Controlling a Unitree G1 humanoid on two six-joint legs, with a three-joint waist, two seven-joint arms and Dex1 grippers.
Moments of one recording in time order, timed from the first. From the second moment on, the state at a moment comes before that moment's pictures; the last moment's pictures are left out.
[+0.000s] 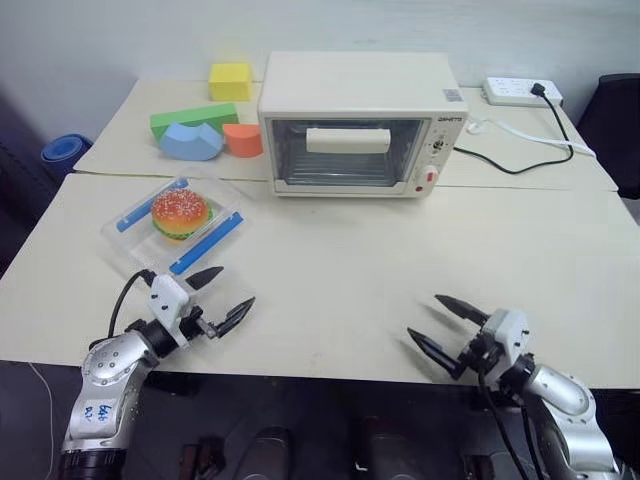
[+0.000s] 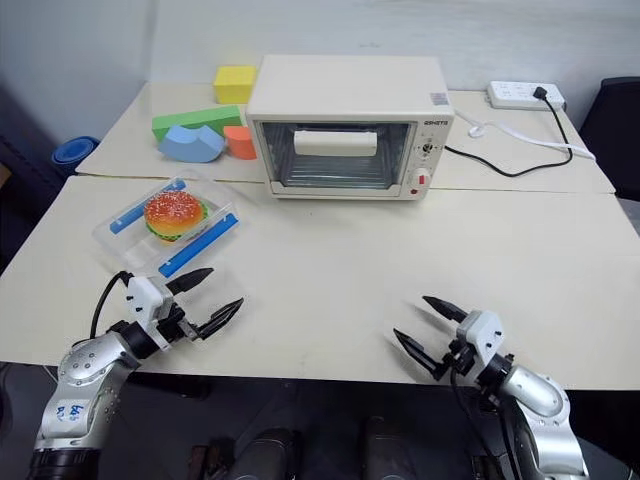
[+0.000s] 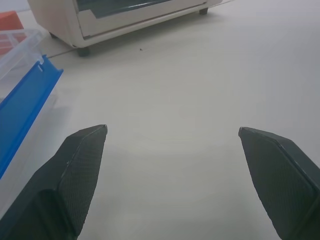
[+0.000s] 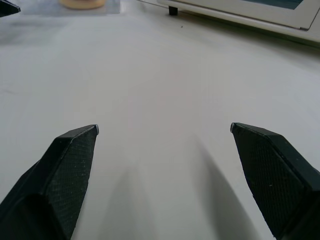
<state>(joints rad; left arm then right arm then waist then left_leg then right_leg) 0.01 0.49 0.19 -0.11 -0.33 0.02 -0.71 0.17 -0.48 -0.14 -0.09 0.40 -0.17 0.88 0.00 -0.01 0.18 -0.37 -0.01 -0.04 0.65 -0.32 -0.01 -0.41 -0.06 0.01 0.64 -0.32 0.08</state>
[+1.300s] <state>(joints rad) -0.19 0.56 0.37 -0.22 -0.77 0.40 -0.76 -0.84 -0.33 -0.05 0.47 0.33 0.04 0.91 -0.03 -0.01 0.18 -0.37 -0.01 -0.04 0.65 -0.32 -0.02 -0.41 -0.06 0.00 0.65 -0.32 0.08</state>
